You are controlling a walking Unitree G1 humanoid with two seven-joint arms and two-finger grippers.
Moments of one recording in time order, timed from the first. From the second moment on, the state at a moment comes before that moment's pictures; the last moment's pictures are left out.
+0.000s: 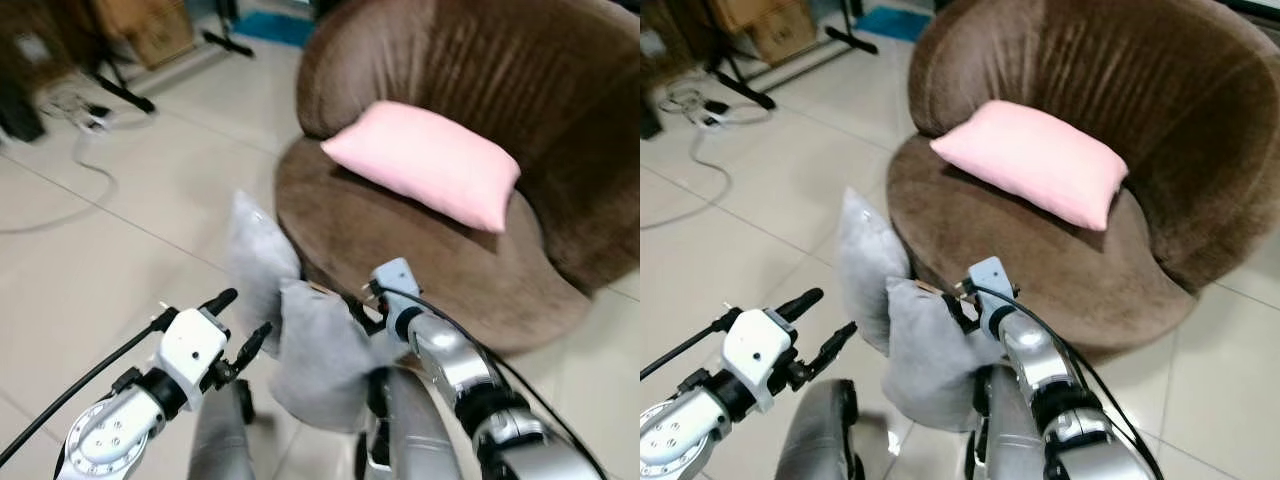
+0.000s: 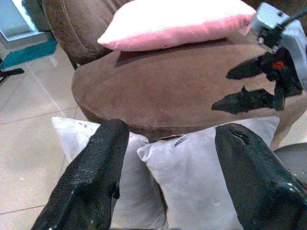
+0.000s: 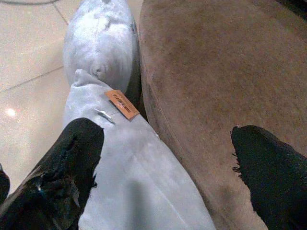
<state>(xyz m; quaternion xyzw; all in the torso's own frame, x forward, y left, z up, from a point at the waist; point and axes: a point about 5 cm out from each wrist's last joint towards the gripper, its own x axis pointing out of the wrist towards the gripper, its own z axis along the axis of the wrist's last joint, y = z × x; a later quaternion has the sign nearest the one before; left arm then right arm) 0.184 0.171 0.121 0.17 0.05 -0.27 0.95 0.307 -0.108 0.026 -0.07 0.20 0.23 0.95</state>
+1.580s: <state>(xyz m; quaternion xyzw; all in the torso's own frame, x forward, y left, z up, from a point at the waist) 0.142 0.187 0.155 0.18 0.10 -0.30 0.93 0.340 -0.062 0.050 -0.11 0.23 0.19 0.95</state>
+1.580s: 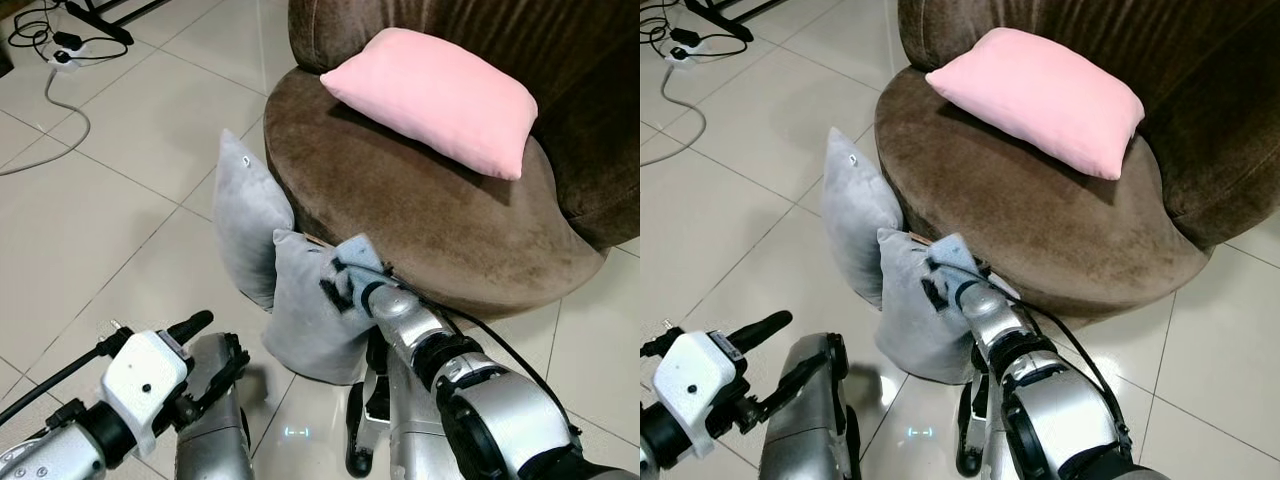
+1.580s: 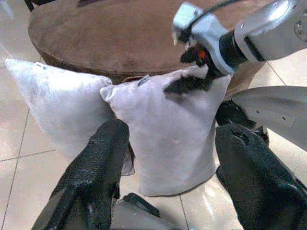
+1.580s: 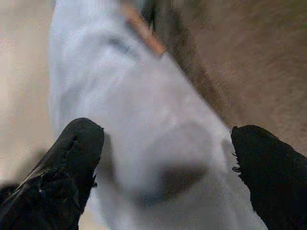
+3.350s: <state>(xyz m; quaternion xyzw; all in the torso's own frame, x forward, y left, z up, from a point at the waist) 0.131 0.183 0.151 0.18 0.13 -0.36 0.91 0.326 -0.041 0.040 -0.27 0.27 0.32 0.86</state>
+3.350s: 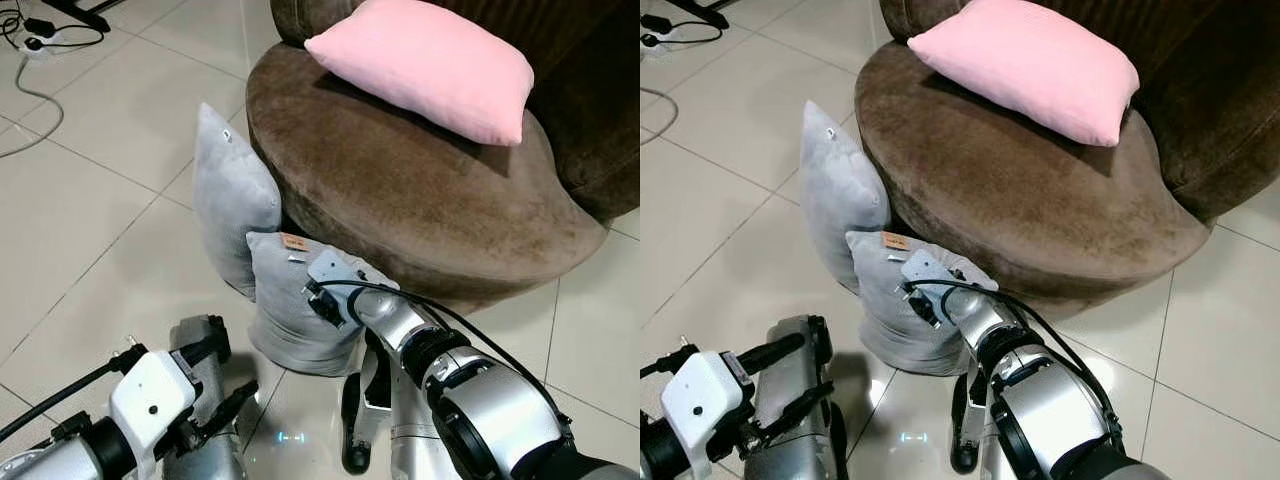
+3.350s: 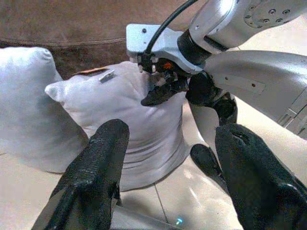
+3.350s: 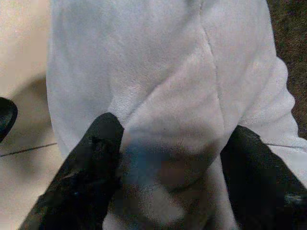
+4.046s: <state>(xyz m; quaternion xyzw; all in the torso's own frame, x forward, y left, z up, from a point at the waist) 0.122 0.194 0.130 0.20 0.21 -0.33 0.90 0.322 -0.041 0.034 -0.27 0.28 0.33 0.86</state>
